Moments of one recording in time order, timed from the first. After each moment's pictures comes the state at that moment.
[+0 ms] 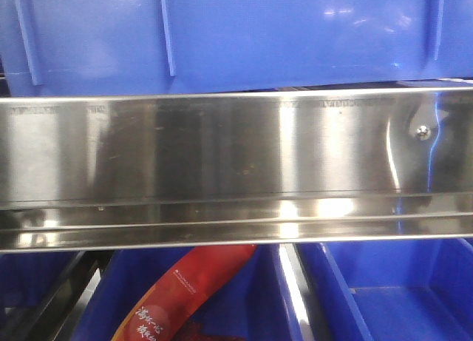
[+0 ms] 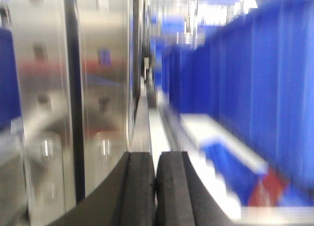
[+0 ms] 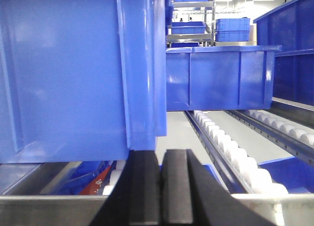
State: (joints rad) left arm 0.05 0.00 0.00 0.01 -0.06 -0.02; right arm 0.09 0.00 0.00 0.15 -0.02 -0.10
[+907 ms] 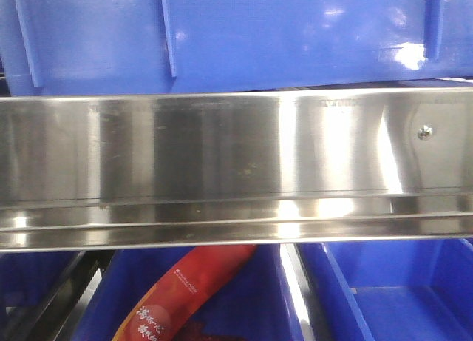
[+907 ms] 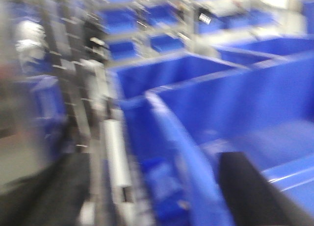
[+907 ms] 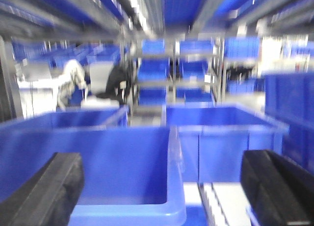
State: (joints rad) left arm -0.19 0.71 -1.04 0.00 0.55 0.12; right arm 0.09 0.54 -0.87 0.16 0.33 -0.10
